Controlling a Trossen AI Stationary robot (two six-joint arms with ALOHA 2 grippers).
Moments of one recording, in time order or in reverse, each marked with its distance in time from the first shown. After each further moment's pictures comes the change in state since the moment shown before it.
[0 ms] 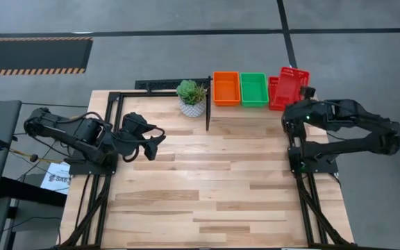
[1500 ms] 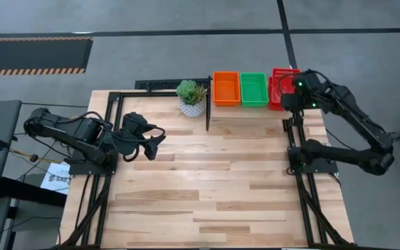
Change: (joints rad) left arm 0.010 0.000 0.000 -0.001 0.008 0.011; right arm -0.672 0.124 0.000 0.107 -0.555 -0.556
